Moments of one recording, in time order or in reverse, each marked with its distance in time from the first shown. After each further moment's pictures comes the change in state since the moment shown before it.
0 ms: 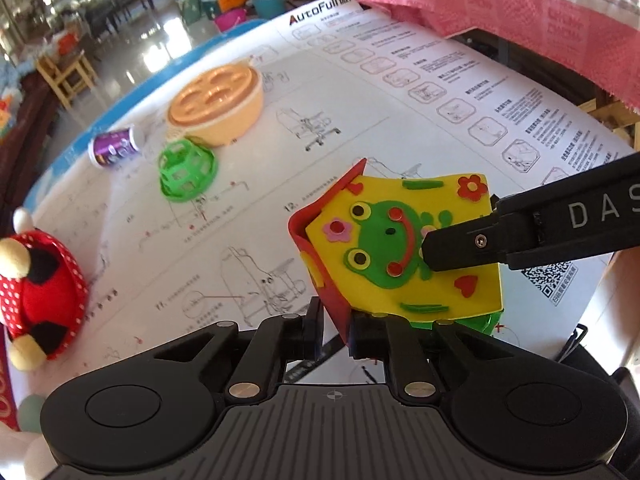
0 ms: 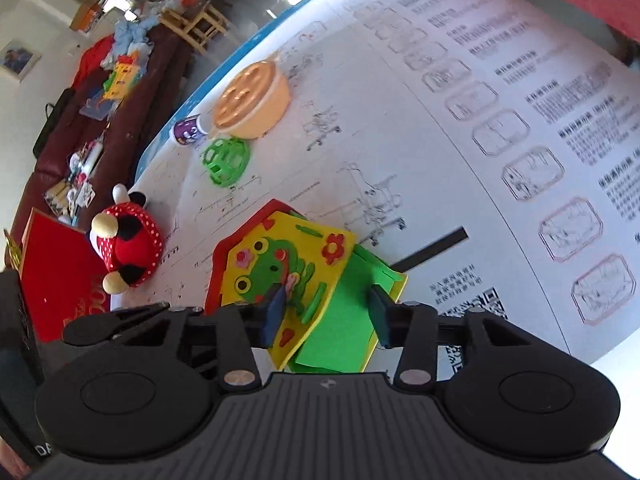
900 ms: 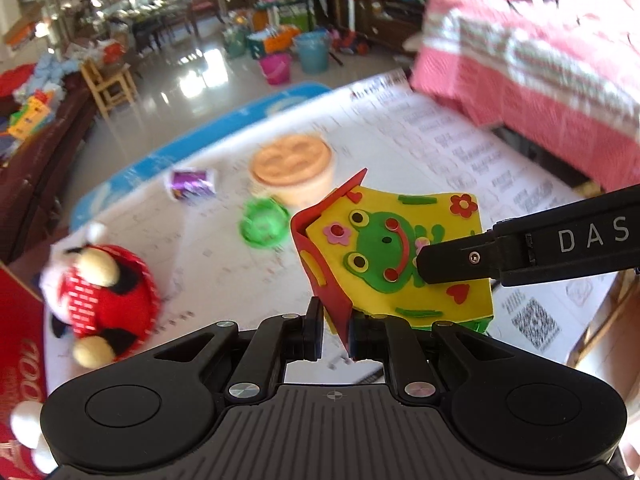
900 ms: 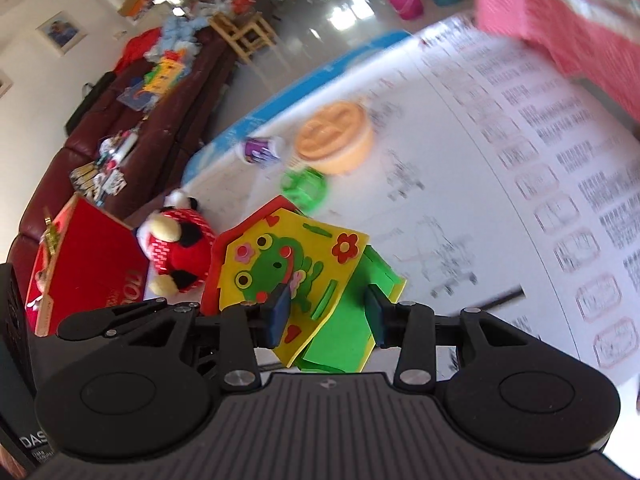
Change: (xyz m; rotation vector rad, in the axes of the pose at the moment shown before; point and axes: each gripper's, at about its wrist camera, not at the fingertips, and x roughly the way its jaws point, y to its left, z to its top) left arm -0.083 0.052 0.002 -0.136 -0.175 0.044; right arm -0.039 0.077 0.014 -0.159 -0.088 0.064
